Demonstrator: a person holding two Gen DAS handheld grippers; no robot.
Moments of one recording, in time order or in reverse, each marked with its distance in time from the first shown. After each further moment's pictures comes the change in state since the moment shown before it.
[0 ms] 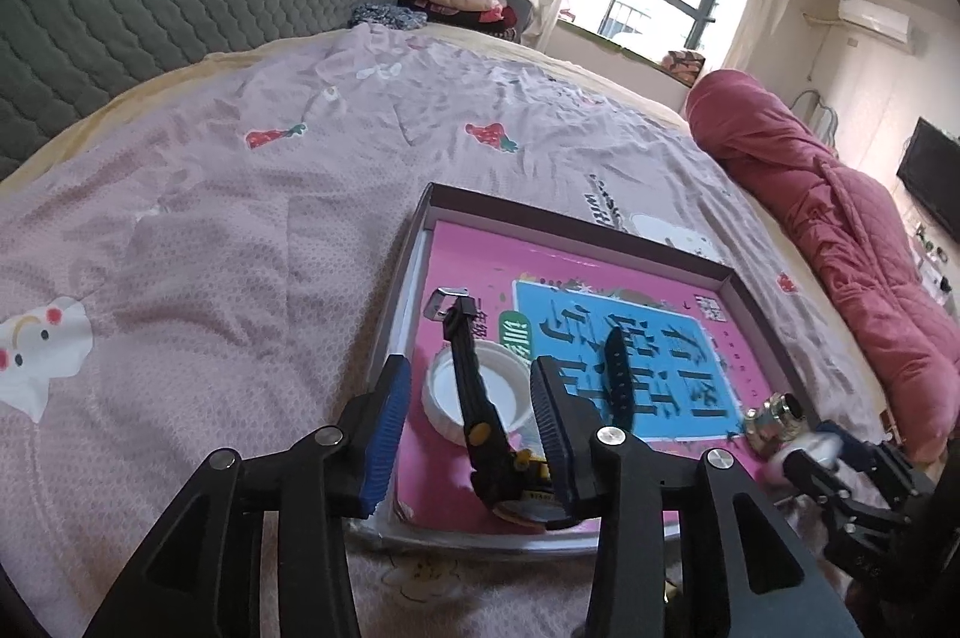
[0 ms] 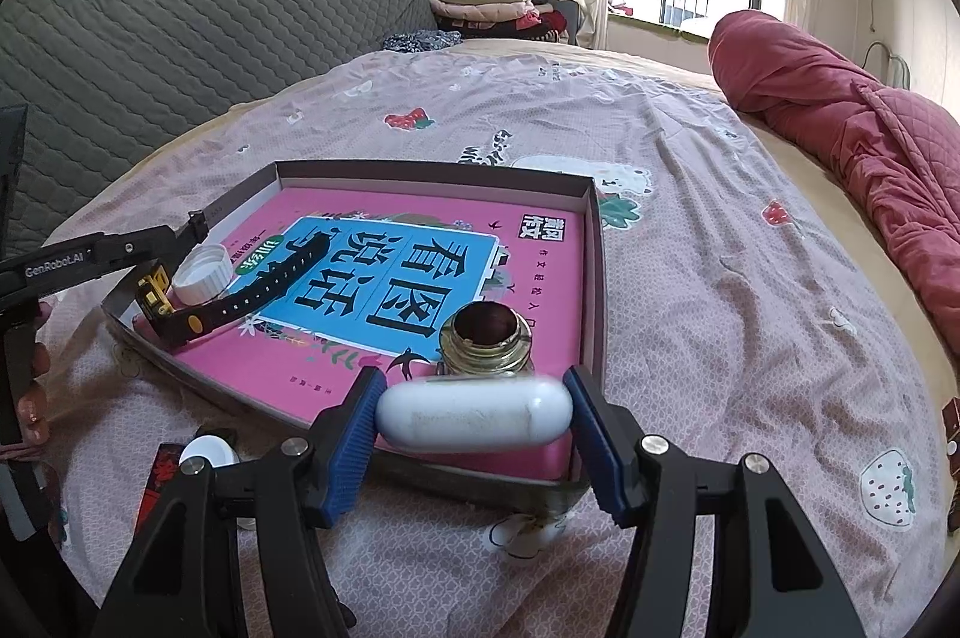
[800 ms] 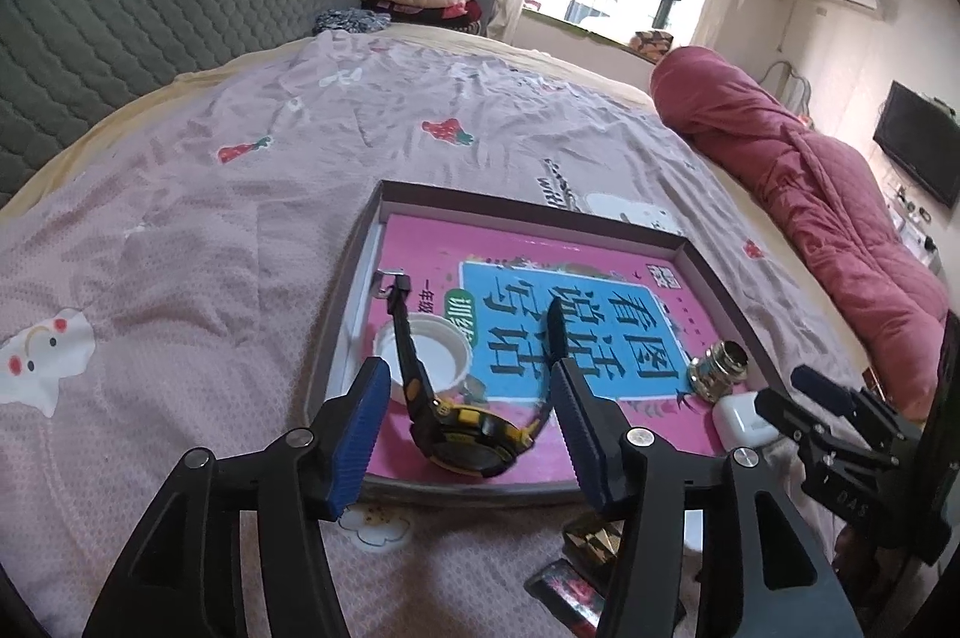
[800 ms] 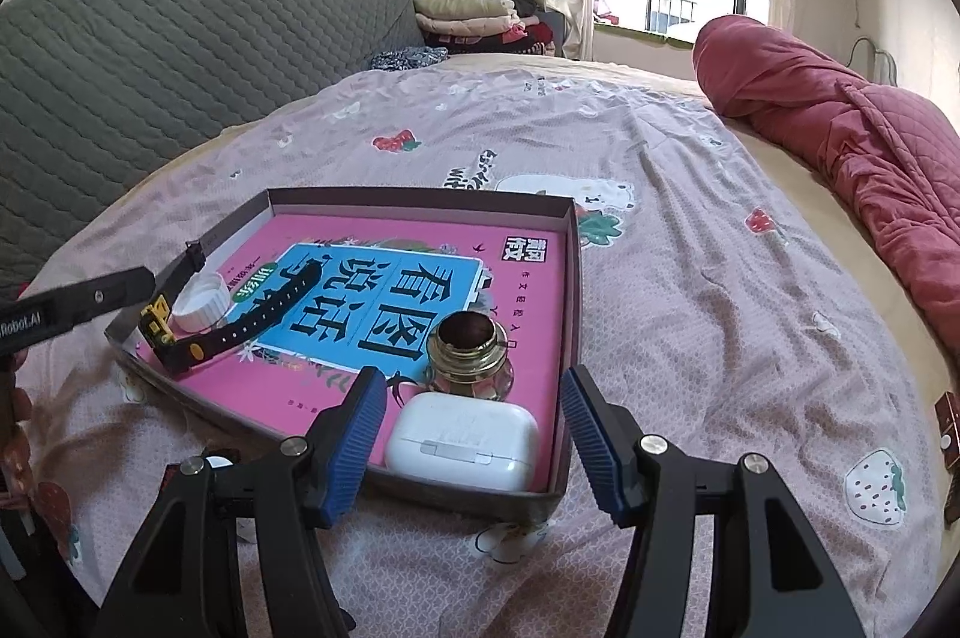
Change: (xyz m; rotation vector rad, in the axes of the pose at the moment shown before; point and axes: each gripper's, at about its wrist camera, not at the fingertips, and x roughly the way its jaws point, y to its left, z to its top) left arm -0.025 -0.027 -0.010 0.091 0.019 -0.030; right arm -0.010 -0.009 0.004 0.031 -0.036 -0.012
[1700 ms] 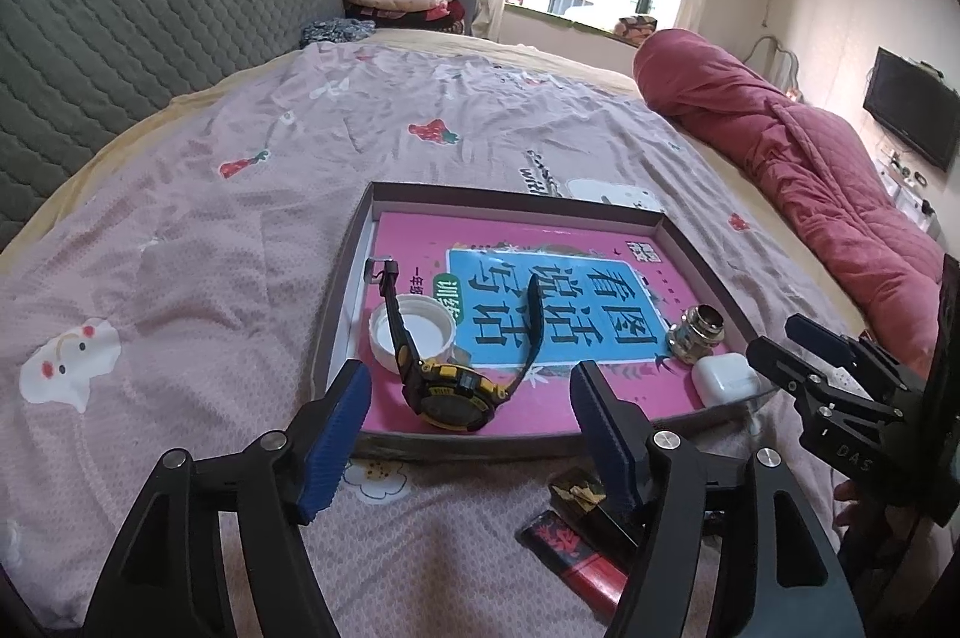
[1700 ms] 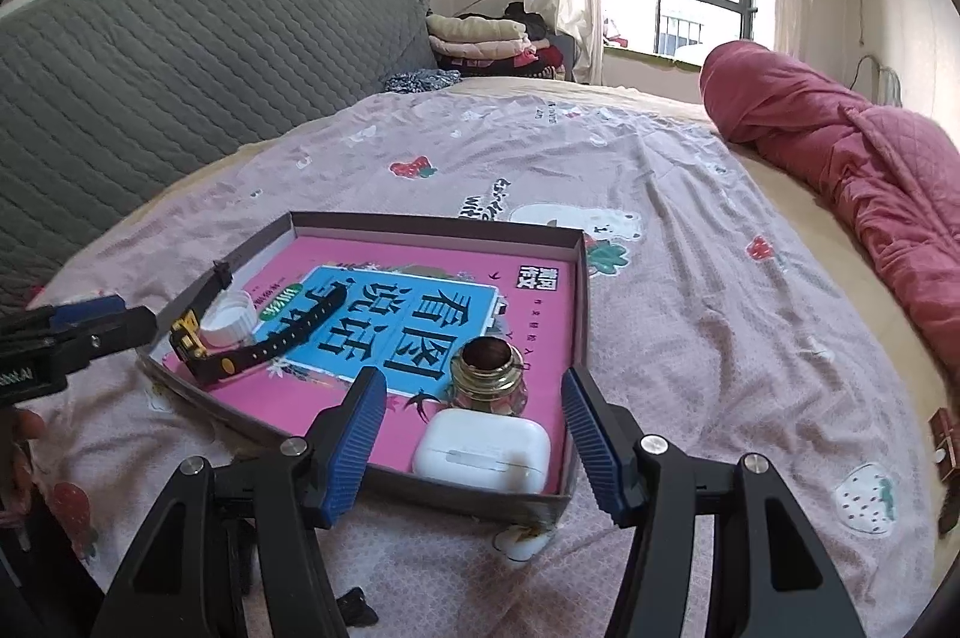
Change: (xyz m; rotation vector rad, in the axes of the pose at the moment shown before) left arm -0.030 -0.014 -0.011 0.073 0.007 0.011; right arm -0.020 0.009 0.005 -0.031 -0.049 0.011
